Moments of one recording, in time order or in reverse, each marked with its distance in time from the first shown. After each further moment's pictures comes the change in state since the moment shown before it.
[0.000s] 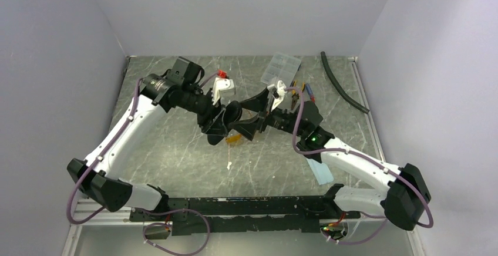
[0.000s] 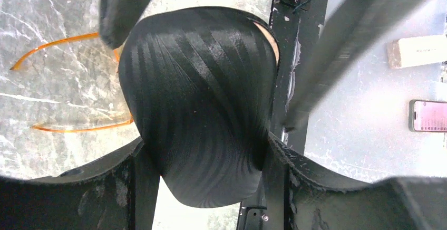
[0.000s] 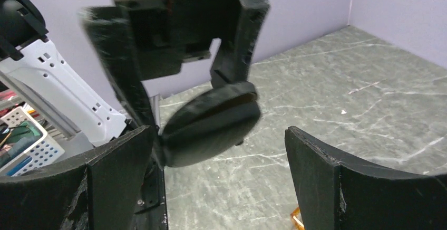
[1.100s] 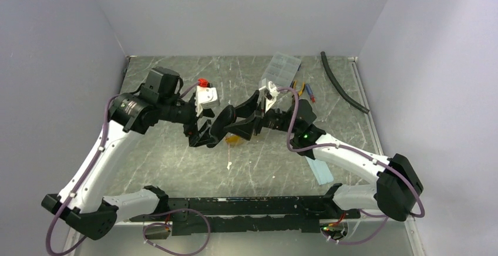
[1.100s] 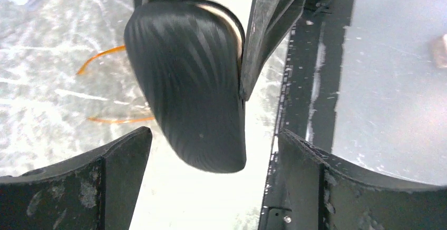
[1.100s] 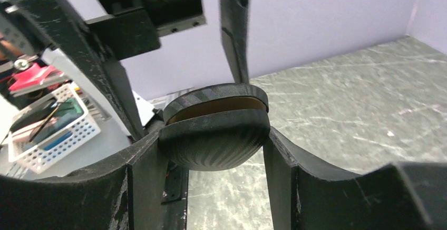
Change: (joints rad) left arm 0.001 -0.237 -0.089 0.030 -0.037 0.043; right arm 0.014 0.127 0.031 0.170 -0.192 0.051
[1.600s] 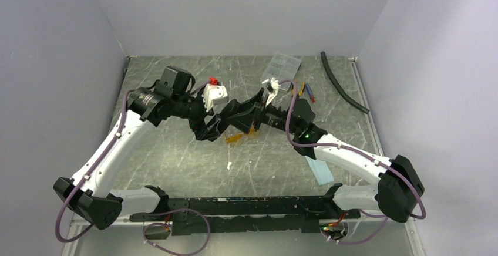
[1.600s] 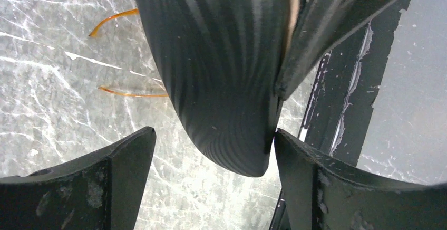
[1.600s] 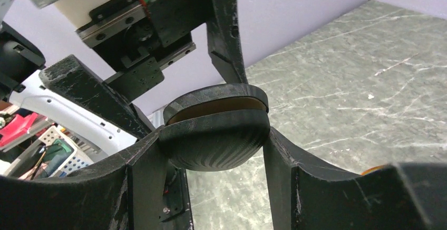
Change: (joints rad) left arm 0.000 0.064 -0.060 0.074 -0.176 -0.011; right arm -0.001 -0.029 0.000 -0.131 0.200 0.098
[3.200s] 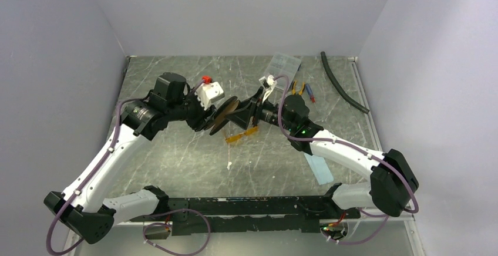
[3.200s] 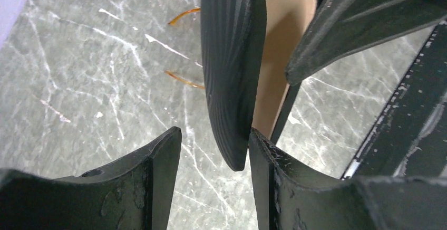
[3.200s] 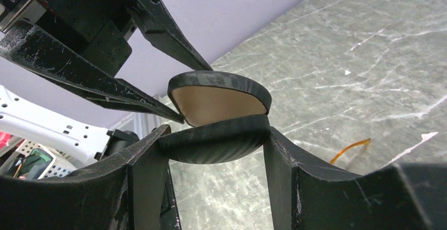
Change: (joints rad) left arm -0.020 -0.115 -0.119 0.200 -0.270 -0.113; right arm -0.026 0.067 0.026 -0.055 0.033 0.004
